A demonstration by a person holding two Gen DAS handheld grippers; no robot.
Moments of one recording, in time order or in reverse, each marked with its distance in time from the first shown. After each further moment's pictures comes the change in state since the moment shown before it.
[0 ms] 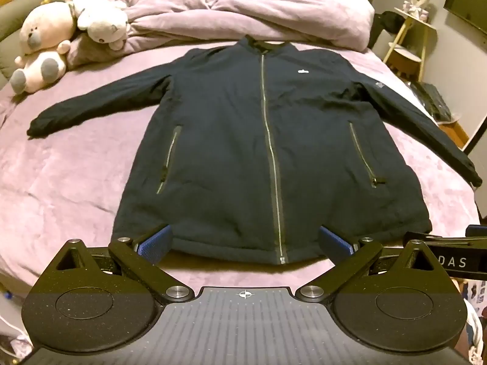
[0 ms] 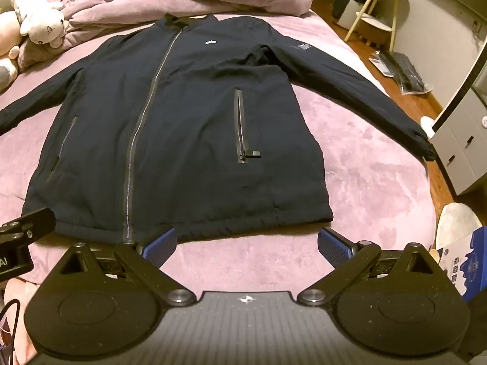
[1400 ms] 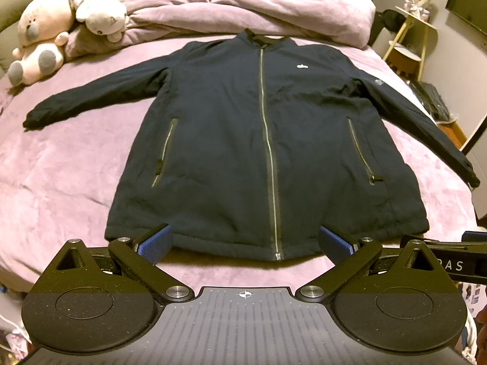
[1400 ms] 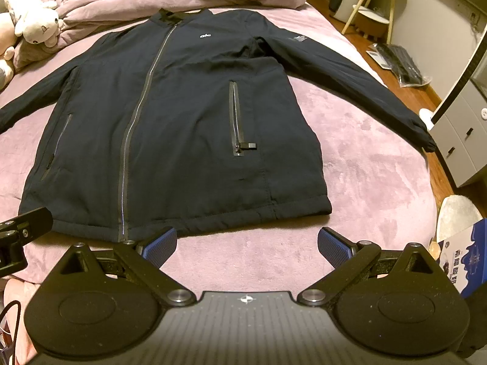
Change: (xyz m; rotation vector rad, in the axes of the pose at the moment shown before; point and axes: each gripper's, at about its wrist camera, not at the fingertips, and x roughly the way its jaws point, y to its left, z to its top) left arm 0.005 -0.001 -0.003 -0.017 0.018 -0.012; right arm 0.007 -0.003 -0.005 0.021 0.024 0.002
